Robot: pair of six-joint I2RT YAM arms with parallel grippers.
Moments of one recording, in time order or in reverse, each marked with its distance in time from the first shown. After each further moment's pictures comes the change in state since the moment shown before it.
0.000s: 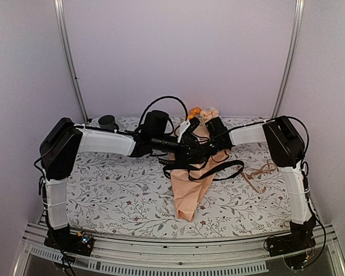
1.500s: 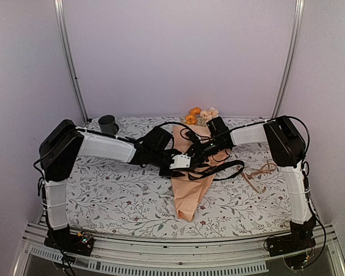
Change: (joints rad) left arm -0.031 -0.007 -0.087 -0.367 -0.456 0.938; right arm -0.013 -0.006 -0.016 0.034 0.005 0.060
